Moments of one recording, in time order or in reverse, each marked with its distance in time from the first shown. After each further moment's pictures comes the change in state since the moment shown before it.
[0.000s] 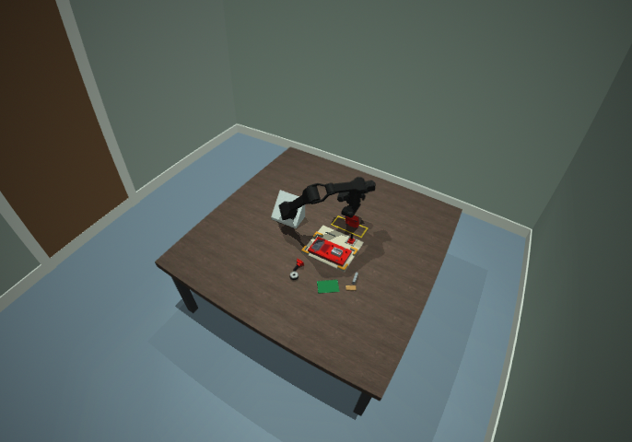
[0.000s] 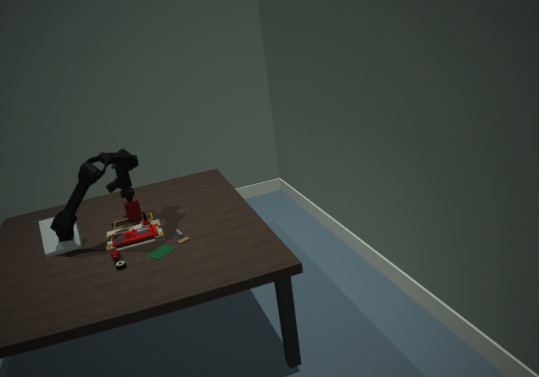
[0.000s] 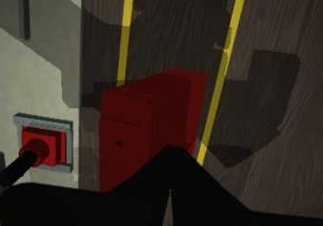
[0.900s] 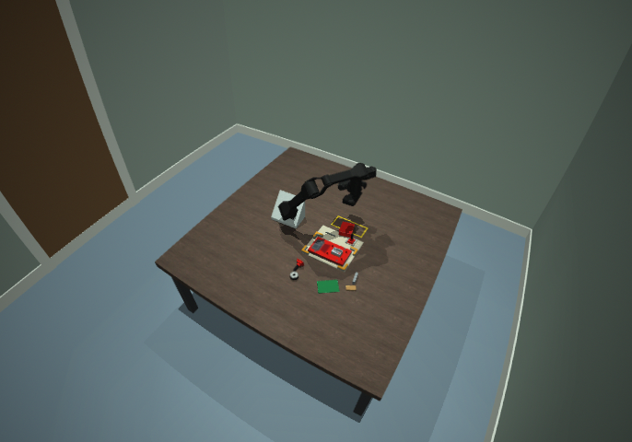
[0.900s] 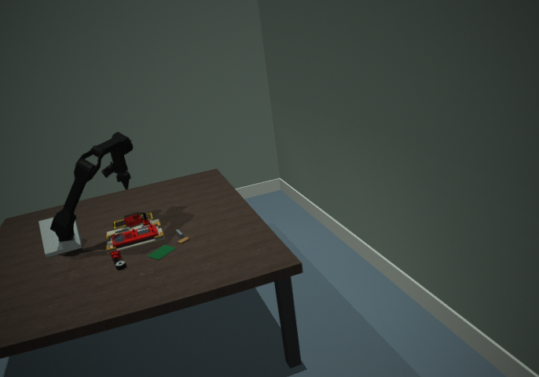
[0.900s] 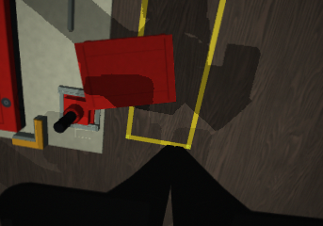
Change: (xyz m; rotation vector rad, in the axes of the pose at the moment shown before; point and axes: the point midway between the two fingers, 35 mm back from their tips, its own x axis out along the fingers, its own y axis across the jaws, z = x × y) arm -0.080 0.001 -0.001 -0.011 0.018 -0.007
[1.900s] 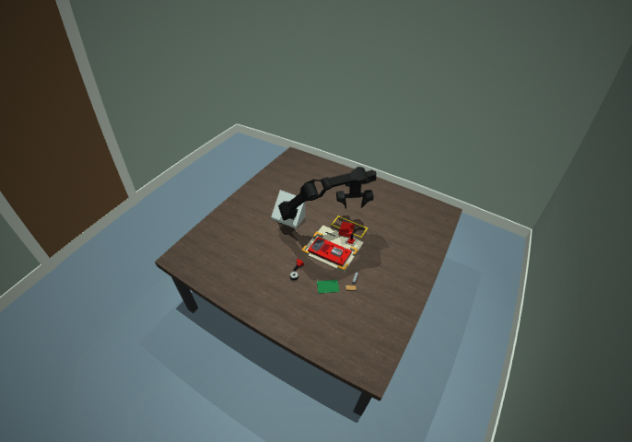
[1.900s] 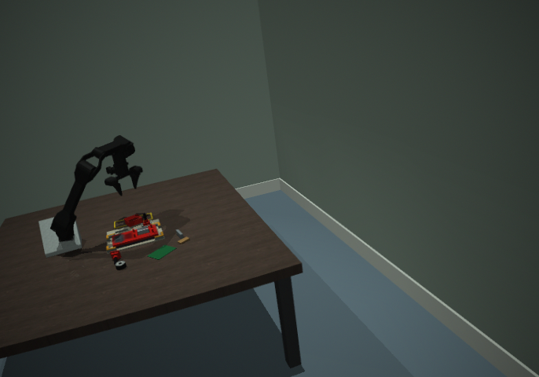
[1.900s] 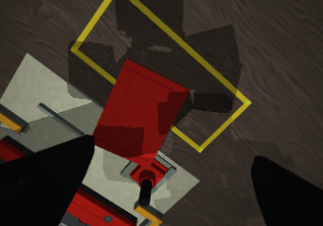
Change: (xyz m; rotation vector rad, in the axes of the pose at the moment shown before) arm 0.014 0.008 -0.004 1.034 -0.004 -0.008
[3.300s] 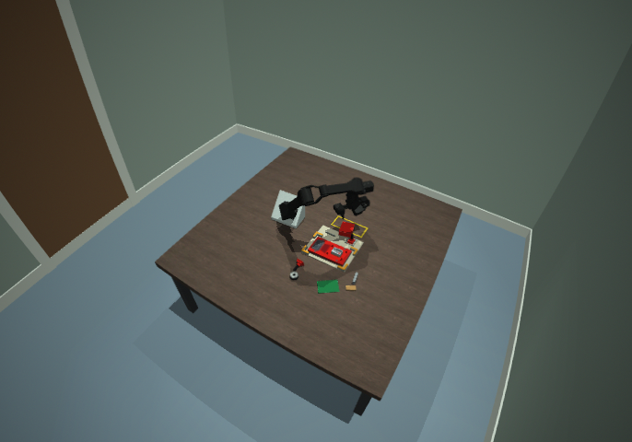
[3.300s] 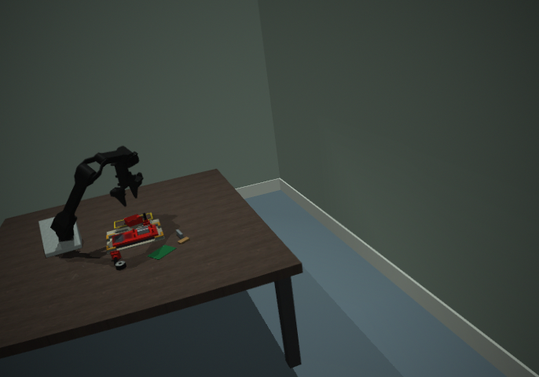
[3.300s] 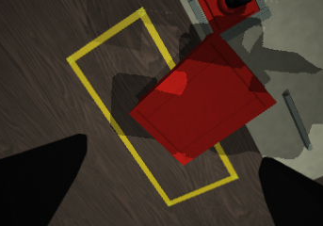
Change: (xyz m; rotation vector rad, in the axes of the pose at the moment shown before) arm 0.042 0.016 -0.024 2.806 0.003 0.003
